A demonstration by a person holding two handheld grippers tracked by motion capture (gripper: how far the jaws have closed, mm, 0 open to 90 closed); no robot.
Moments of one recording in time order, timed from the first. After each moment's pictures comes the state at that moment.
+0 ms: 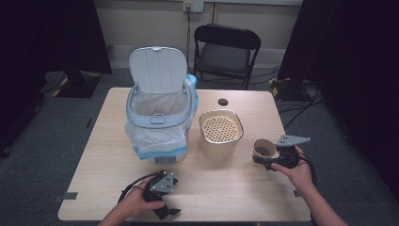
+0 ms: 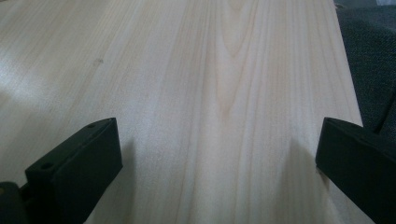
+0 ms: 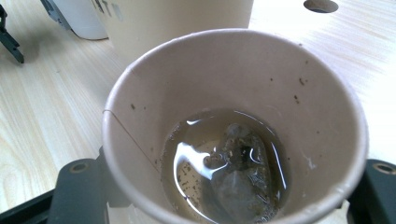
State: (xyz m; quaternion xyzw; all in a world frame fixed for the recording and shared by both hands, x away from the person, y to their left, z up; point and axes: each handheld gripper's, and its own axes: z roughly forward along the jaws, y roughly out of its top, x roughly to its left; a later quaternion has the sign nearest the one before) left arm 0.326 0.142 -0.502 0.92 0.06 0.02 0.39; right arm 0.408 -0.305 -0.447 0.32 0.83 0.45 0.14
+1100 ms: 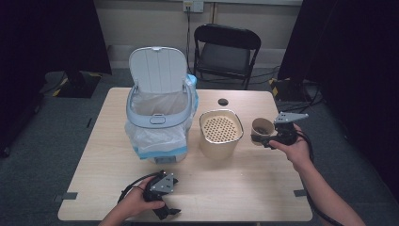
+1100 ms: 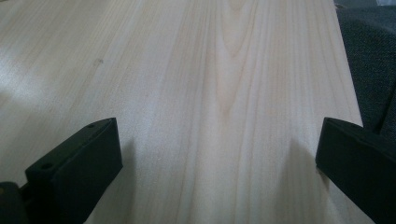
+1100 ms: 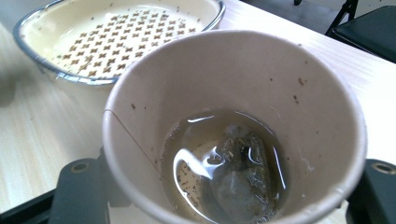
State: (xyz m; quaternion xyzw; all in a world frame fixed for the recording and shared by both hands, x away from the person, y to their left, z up) left arm 0.326 0.142 -0.502 0.92 0.06 0.02 0.39; right arm 0.462 -0.296 -0.404 0.31 0.82 0.45 0.15
